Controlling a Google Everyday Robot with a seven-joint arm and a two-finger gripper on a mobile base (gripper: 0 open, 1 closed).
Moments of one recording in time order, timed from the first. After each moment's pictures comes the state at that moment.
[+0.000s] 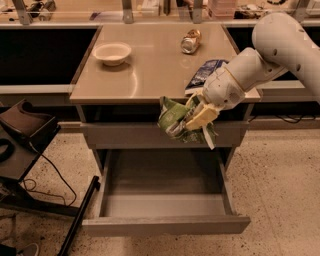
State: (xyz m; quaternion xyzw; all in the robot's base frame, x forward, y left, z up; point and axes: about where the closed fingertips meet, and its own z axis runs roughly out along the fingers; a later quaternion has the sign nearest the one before) arm 0.541 -0.080 0.835 -0.70 0.59 0.30 0.25
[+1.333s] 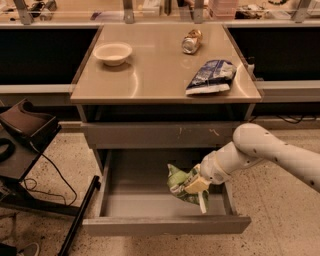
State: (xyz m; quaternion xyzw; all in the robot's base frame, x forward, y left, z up) arm 0.500 -0.106 0.577 -0.57 0.74 0.29 0.20
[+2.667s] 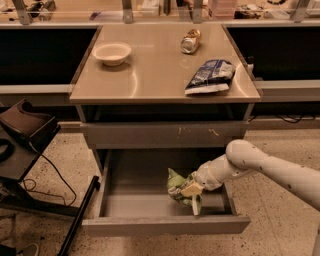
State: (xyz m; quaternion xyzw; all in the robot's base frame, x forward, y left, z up) arm 0.532 -0.104 0.485 -0.52 0.77 0.31 0.21
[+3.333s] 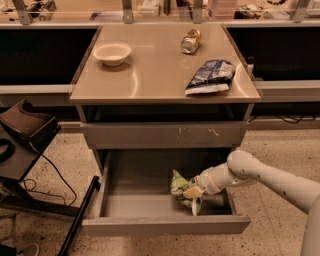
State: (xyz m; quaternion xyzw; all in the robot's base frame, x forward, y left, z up) arm 0.555 -0.116 0.431 -0.47 0.79 0.31 0.23
